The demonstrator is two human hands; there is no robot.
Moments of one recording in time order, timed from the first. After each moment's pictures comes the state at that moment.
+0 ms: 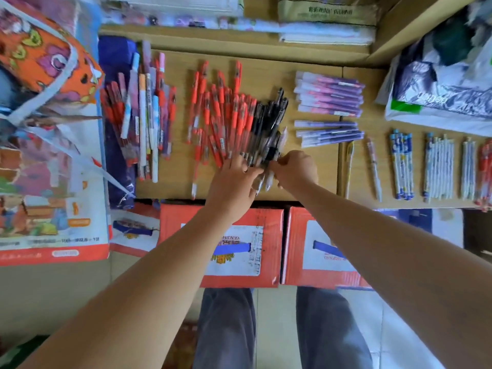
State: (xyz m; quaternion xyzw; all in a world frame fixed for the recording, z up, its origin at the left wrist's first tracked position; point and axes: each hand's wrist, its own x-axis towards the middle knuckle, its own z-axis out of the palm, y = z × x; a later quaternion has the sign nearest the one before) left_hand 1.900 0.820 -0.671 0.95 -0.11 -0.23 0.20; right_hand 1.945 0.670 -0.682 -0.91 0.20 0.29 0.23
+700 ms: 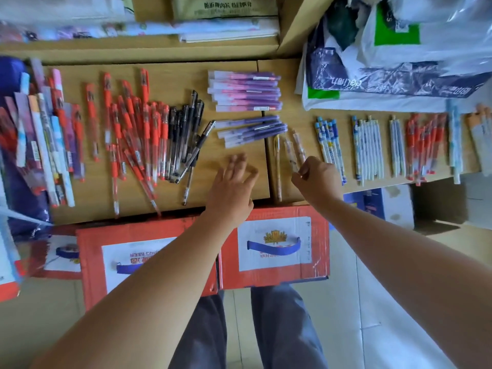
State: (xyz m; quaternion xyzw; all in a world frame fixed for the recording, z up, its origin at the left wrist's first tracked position) left_hand 1.908 0.678 -0.669 0.91 -0.21 -0.32 0.12; right_hand 1.911 0.477 -0.662 -0.95 0.19 0.20 0.17
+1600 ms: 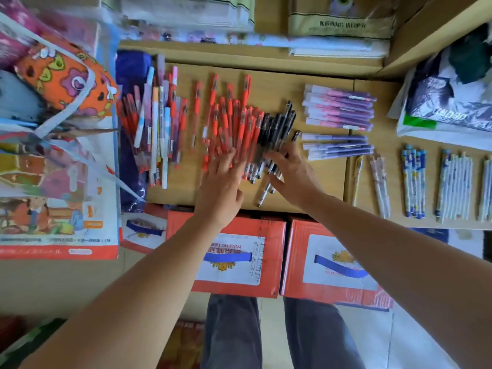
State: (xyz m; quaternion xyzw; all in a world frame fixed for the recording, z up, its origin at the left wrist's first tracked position) left_hand 1.907 0.838 -0.662 0.96 -0.04 -0.21 0.18; right_hand 1.956 0.656 -0.676 -0.94 -0.13 0.24 0.18
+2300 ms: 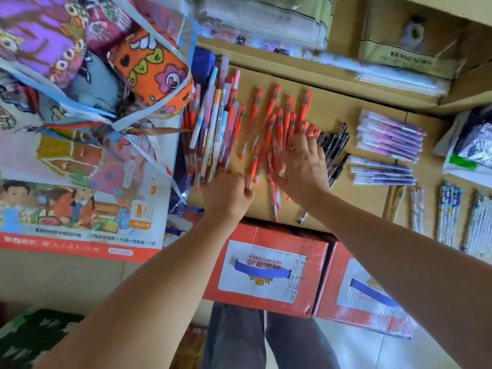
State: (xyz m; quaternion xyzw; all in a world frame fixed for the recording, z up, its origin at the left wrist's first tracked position) left_hand 1.916 0.918 -0.682 0.95 0.11 -0.25 0.15; right_hand 1.983 0.760 -0.671 -0.97 -0.19 0.13 0.05
